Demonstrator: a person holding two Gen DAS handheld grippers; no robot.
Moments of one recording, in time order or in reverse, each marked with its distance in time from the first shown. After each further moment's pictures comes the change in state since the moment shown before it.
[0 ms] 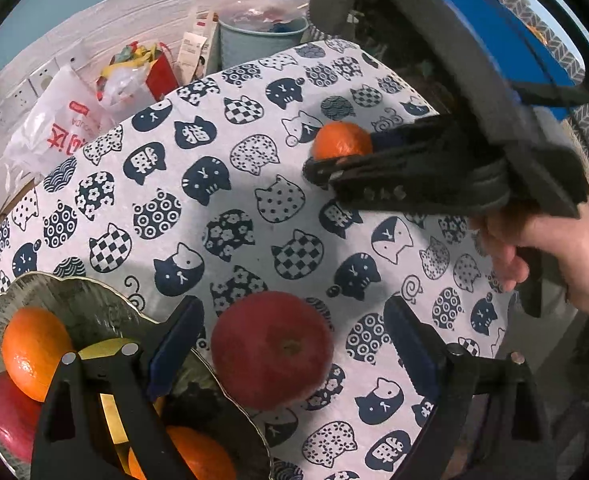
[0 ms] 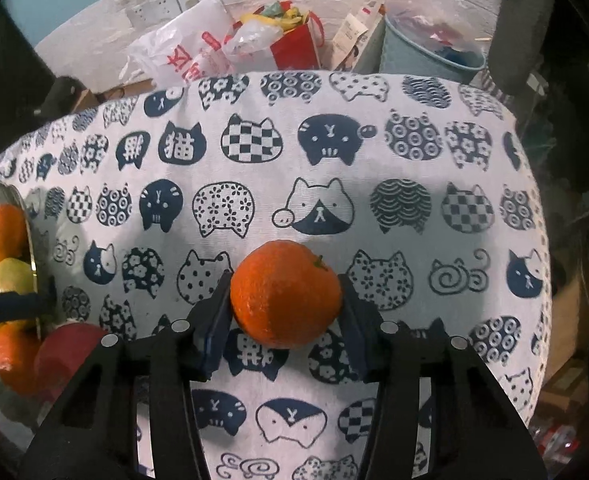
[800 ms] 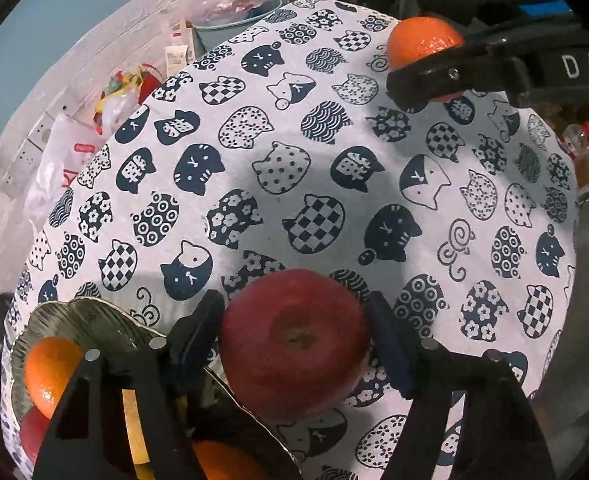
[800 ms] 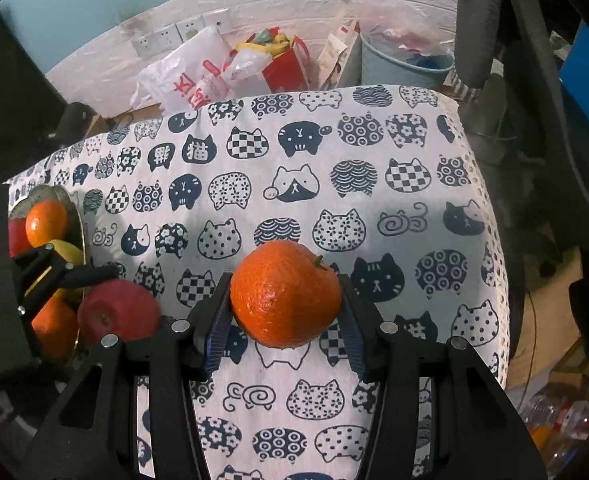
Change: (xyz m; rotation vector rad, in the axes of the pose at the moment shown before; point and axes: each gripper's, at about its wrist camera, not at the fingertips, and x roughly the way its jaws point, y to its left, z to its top) left arm 0.029 -0.021 -0.015 0.227 0.045 0.189; right arm -0.063 -0.014 -0.035 0.055 -0.056 0.021
